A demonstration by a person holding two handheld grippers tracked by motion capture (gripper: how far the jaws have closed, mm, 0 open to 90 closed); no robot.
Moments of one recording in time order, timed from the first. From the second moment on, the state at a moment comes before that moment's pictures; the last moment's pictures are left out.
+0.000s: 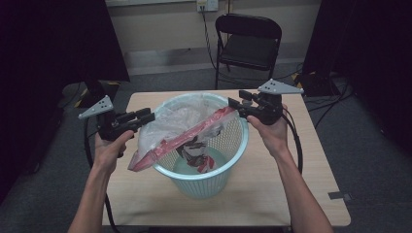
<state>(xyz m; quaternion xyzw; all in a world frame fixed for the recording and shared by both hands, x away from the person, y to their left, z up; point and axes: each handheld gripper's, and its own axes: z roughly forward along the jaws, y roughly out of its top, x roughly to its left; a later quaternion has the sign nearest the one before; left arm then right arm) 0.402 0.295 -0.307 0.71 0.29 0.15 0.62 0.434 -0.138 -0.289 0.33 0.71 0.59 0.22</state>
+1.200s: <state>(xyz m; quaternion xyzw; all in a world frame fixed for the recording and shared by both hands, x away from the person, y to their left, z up) 0.402 0.287 -0.308 0.71 0.30 0.16 0.62 0.397 -0.169 -0.330 0.33 0.69 0.60 0.21</state>
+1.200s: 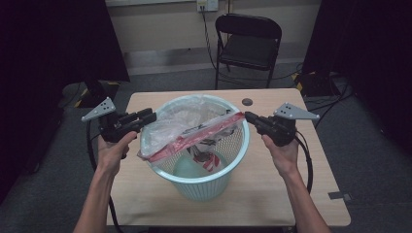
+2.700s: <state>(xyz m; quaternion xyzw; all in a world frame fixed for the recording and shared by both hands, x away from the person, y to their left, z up) 0.392 0.301 -0.311 0.69 0.31 0.16 0.63 0.418 -0.137 -0.292 0.30 0.72 0.58 0.23</state>
